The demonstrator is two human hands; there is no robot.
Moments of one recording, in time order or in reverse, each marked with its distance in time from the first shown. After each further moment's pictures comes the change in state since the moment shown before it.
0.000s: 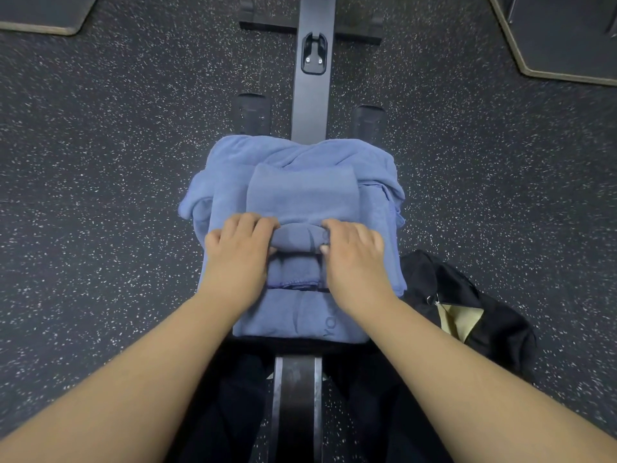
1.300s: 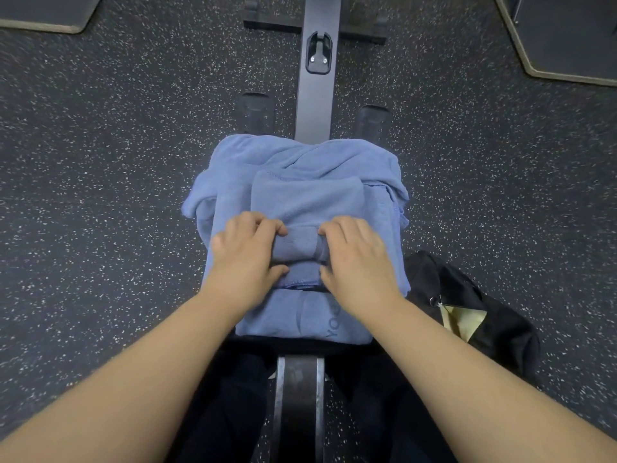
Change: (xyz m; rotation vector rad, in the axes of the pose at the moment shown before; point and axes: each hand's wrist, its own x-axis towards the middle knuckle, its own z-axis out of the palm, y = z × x) left_hand 0.001 0.009 -0.012 -0.089 -0.132 -0.078; right_hand -0.001 -0.001 -0.008 -0.069 -0.036 -0.112
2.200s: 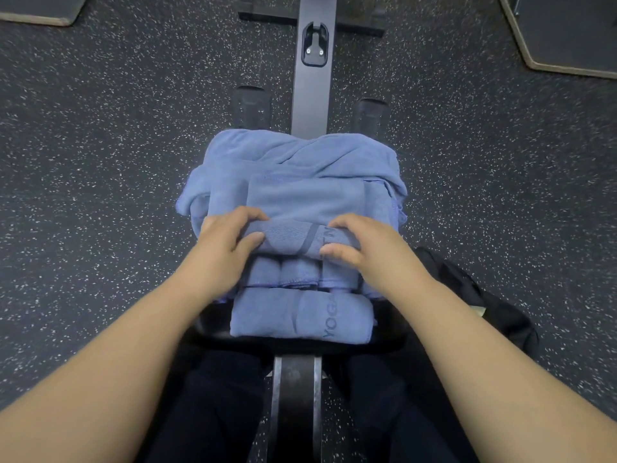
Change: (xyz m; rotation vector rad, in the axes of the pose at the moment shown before) left_hand 0.011 -0.030 -0.009 -0.404 -0.086 -0.050; right_hand 0.015 0.032 -0.029 0.439 -0.319 0.114
